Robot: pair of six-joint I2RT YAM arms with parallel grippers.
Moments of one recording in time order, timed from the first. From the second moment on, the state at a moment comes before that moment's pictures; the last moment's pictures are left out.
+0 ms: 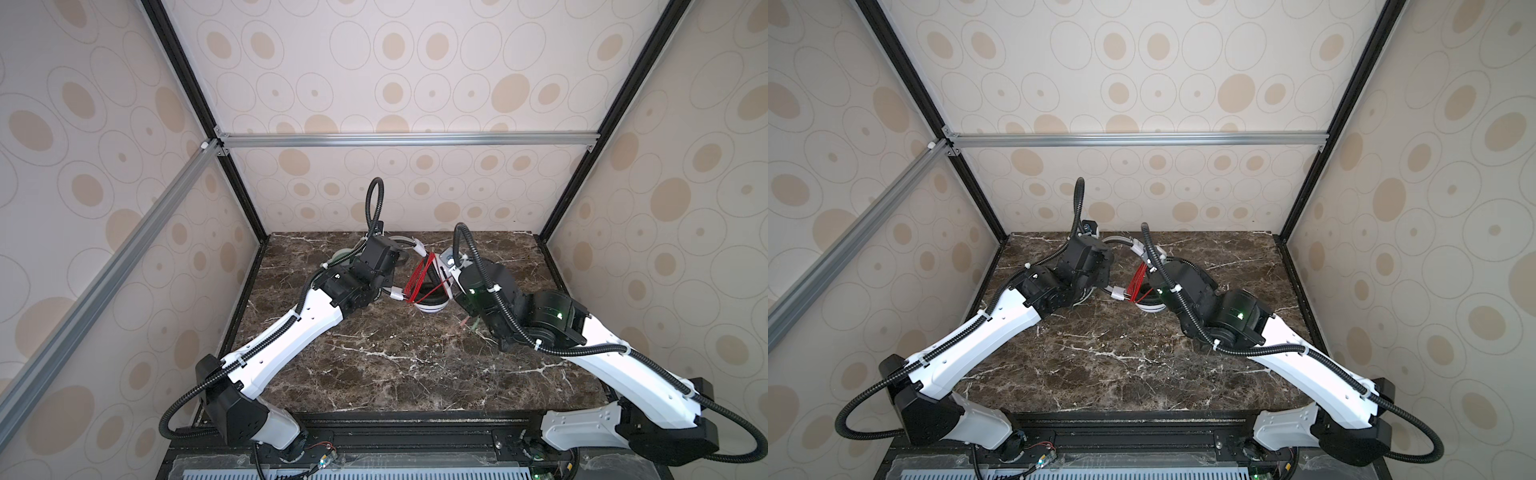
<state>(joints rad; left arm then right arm) -0.75 1.47 1.54 -0.74 -0.59 -0.35 0.99 1.27 1.60 -0.97 0.81 -0.20</state>
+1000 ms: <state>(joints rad) -0.75 1.43 1.53 -0.74 -0.60 -0.33 0.65 1.03 1.18 -0.88 0.31 0.05</state>
